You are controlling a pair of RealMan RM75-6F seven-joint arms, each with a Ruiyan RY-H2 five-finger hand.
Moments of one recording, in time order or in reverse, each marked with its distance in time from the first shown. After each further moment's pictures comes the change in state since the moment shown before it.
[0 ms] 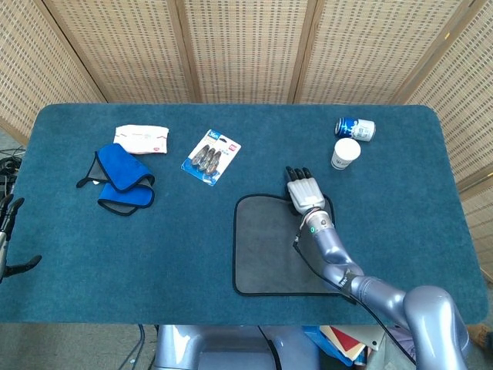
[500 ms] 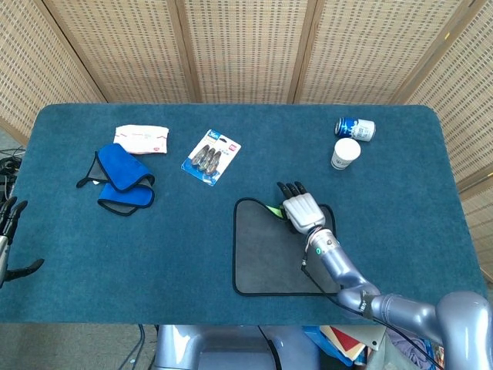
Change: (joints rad) left arm 0.014 0.015 0.021 -0.017 0.055 0.026 -0.022; right arm -0.101 0.159 -0.095 -0.344 -0.164 0.128 0.028
